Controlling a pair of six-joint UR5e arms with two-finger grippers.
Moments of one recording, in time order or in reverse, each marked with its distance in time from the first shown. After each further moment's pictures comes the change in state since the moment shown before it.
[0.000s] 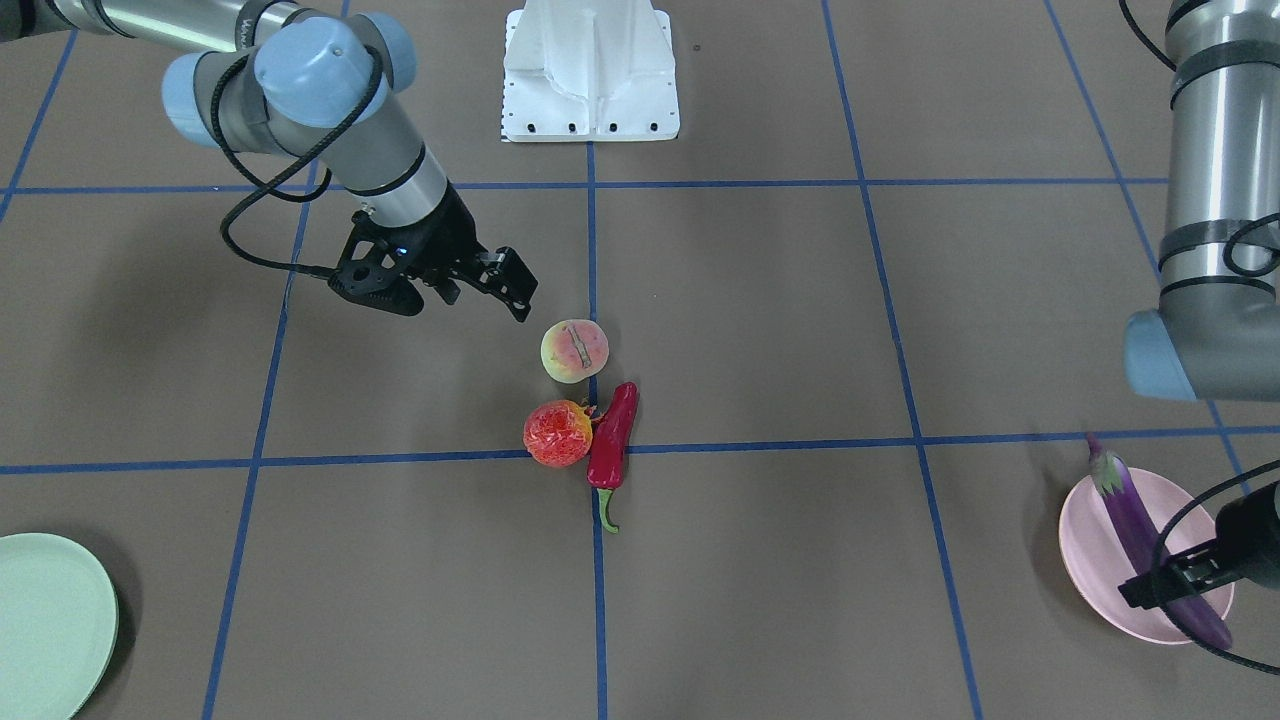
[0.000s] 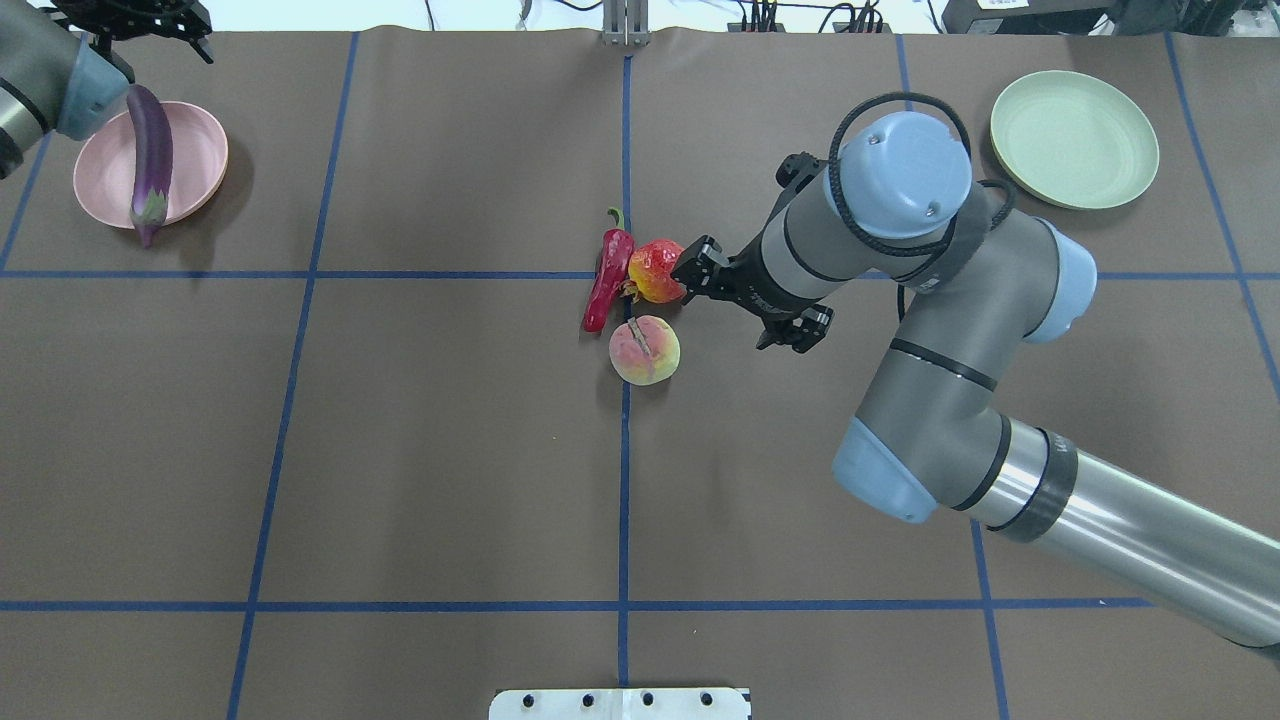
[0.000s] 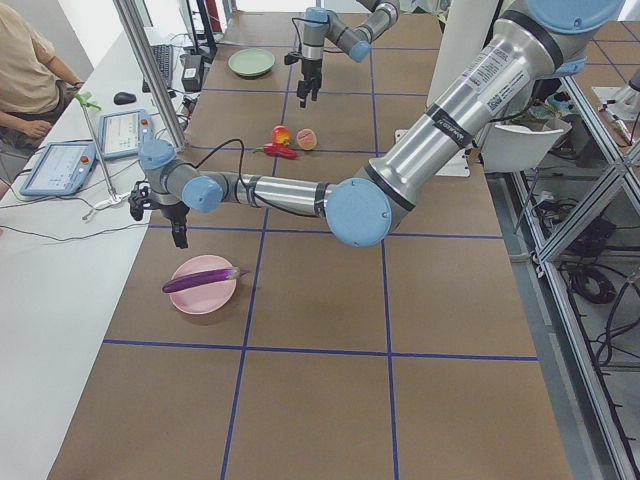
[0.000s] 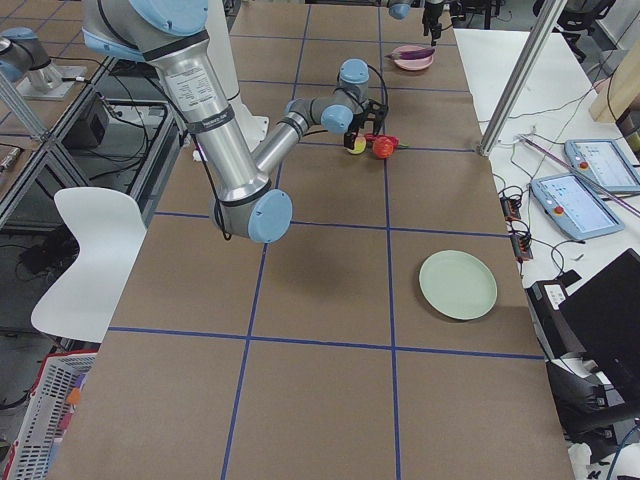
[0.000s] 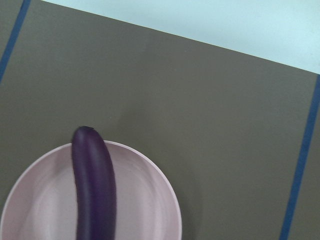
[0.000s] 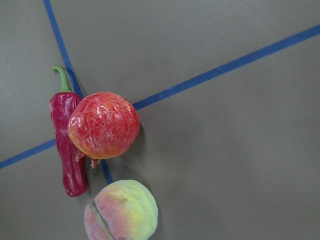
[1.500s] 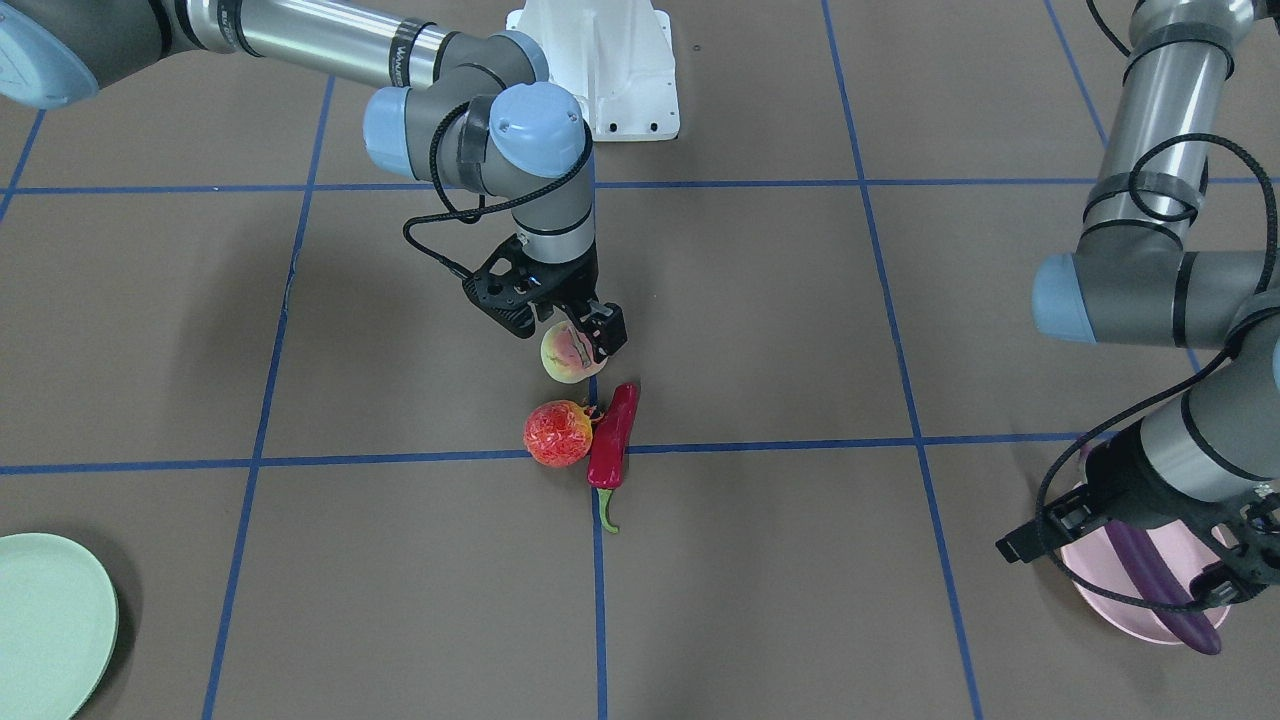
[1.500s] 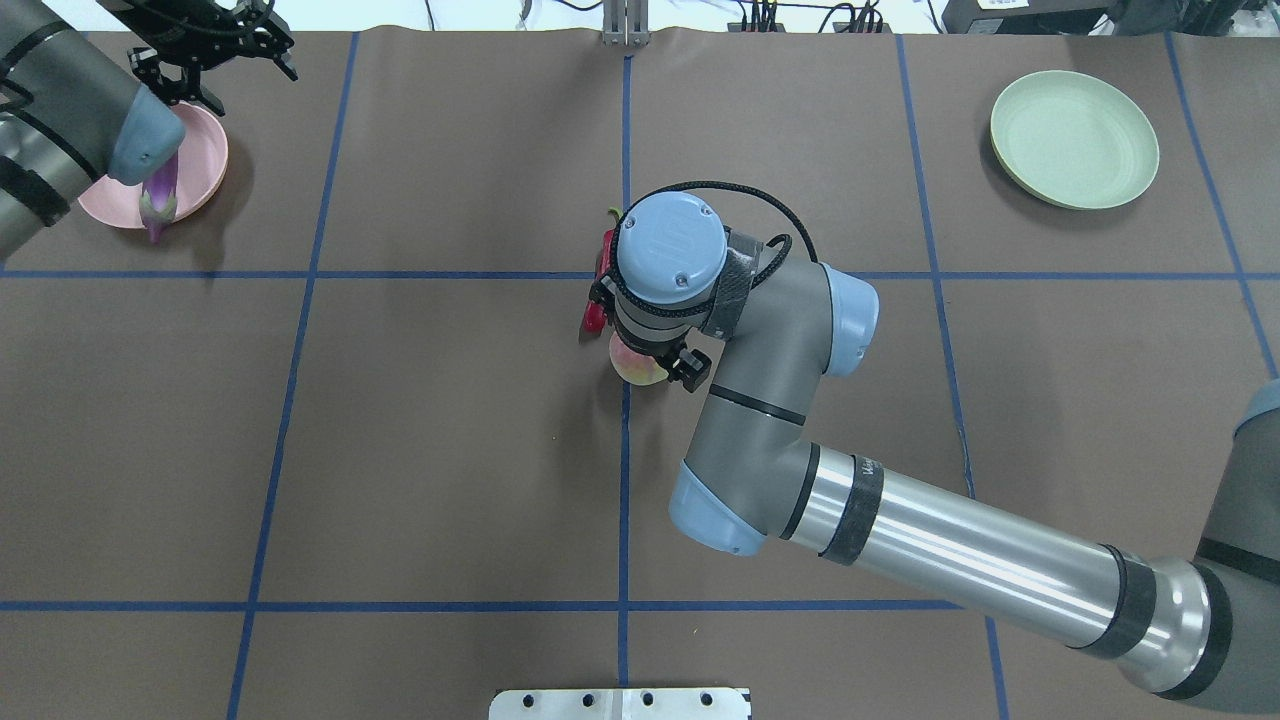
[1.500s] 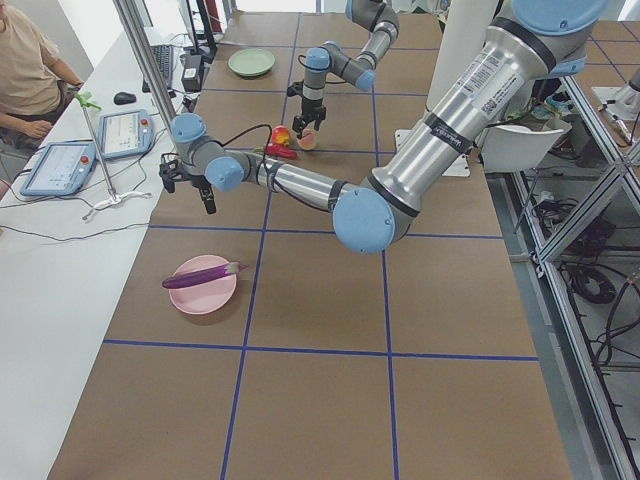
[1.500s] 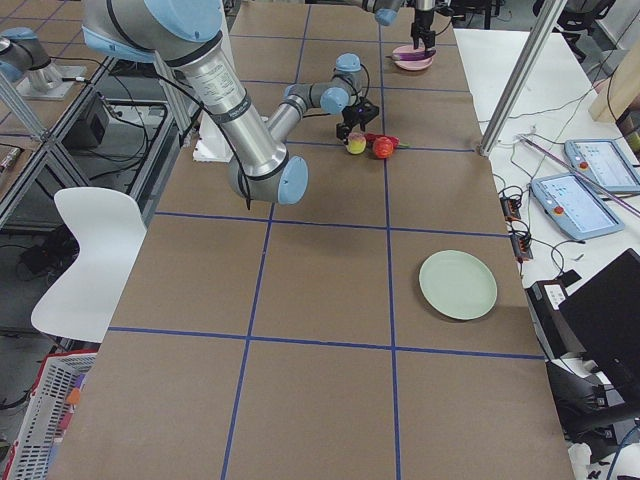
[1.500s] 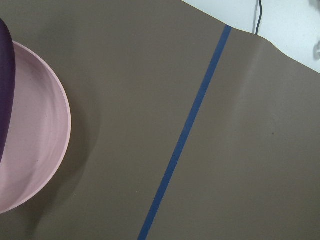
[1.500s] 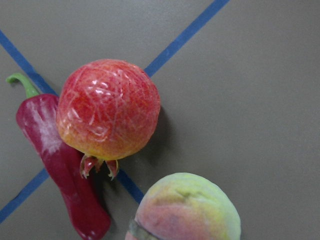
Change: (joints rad) left arm 0.076 0.049 -0.190 -0.008 -0.028 -0.257; right arm -0.119 0.222 -0.272 -0.108 -0.174 0.268
